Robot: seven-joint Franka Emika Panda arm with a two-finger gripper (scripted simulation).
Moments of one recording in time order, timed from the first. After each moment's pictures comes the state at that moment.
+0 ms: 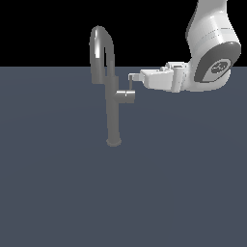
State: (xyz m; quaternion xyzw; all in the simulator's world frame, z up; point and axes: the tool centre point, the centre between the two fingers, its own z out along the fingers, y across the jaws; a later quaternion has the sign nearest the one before) arm 0.032 -0.024 0.255 -0.49 0.51 0.49 0.51
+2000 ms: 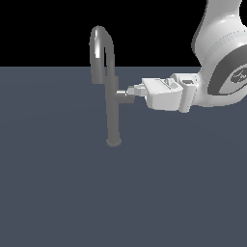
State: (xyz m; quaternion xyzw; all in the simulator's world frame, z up) arm -0.046 -0.020 0.229 -0.50 0.50 0.48 0.52
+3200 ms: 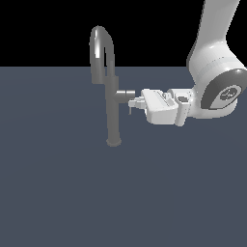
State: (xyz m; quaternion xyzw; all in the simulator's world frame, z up) arm -0.030 -0.025 0.188 -0.50 0.49 0.48 0.52
